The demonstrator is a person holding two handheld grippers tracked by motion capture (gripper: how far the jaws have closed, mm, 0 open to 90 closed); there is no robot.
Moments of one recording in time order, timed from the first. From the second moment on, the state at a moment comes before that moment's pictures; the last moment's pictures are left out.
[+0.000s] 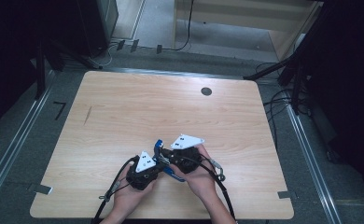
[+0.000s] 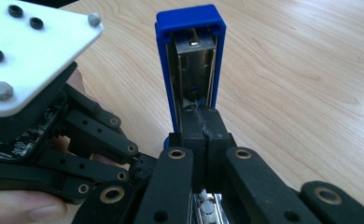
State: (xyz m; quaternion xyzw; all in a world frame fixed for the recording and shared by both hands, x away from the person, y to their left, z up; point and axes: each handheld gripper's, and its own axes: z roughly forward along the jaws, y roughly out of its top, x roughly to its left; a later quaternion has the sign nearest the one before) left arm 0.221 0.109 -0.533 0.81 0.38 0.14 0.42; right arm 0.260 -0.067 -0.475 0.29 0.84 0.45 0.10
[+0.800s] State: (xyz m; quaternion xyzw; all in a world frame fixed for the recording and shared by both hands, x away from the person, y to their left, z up) left arm 0.222 0.109 -0.533 0.81 0.38 0.13 0.42; right arm 0.263 -0.080 -0.471 0.31 0.83 0.45 0.11
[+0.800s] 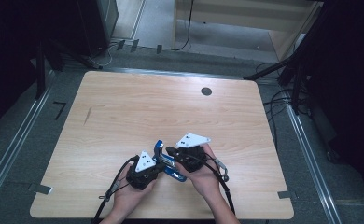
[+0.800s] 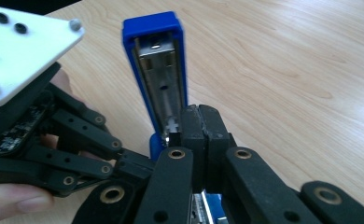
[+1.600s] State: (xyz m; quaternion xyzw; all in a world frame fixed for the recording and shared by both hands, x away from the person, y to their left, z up) left arm 0.222 0.109 -0.533 0.81 0.38 0.14 0.42; right arm 0.286 -0.067 -0.429 0.30 0.82 0.47 0.13
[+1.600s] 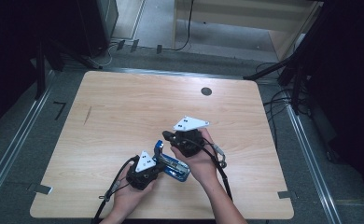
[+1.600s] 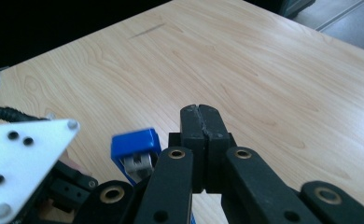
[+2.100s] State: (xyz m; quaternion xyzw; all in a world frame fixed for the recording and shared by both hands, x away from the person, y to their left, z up) left arm 0.222 0.109 -0.533 0.81 0.38 0.14 0.42; right arm 0.284 -0.052 -0.419 0.29 0.82 0.48 0.13
